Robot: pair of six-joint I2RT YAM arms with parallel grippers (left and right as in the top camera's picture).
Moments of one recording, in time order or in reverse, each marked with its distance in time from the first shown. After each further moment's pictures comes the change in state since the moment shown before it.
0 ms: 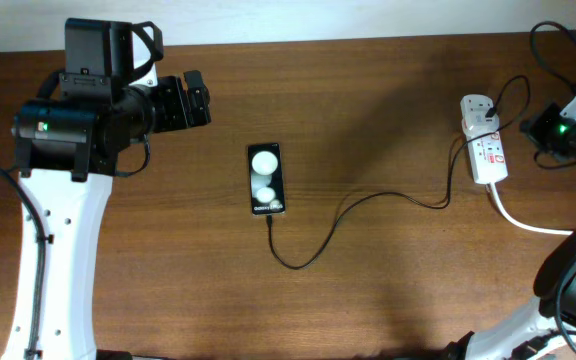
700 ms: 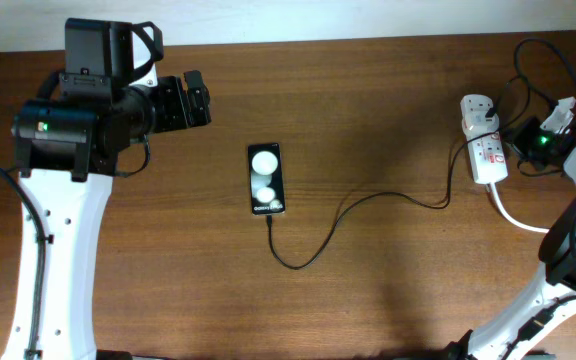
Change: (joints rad) left arm 0.000 0.000 0.000 0.000 0.000 0.000; right arm -0.011 0.223 0.000 0.146 -0.087 0.005
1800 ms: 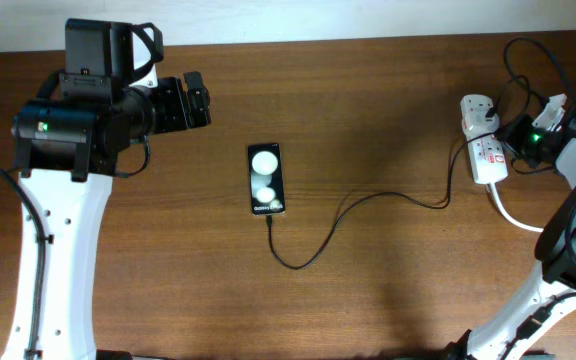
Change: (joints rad) left arm 0.000 0.000 0.000 -0.006 0.000 0.000; right arm 0.039 0.005 0.000 0.013 0.019 0.000
